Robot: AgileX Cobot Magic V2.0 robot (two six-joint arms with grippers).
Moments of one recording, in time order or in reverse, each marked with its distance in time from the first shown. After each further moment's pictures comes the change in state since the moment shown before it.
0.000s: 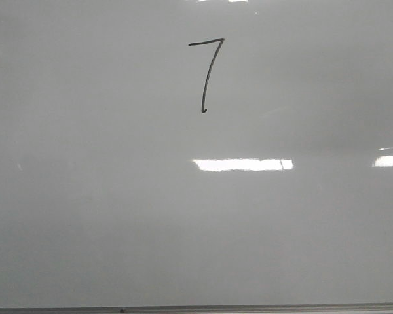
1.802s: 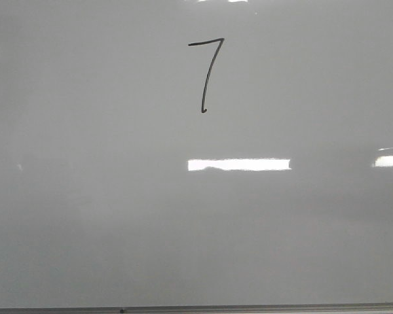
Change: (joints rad) left arm 0.000 0.000 0.000 0.000 -0.008 0.000; right arm -0.383 -0.555 0.846 0.000 -1.035 0.000
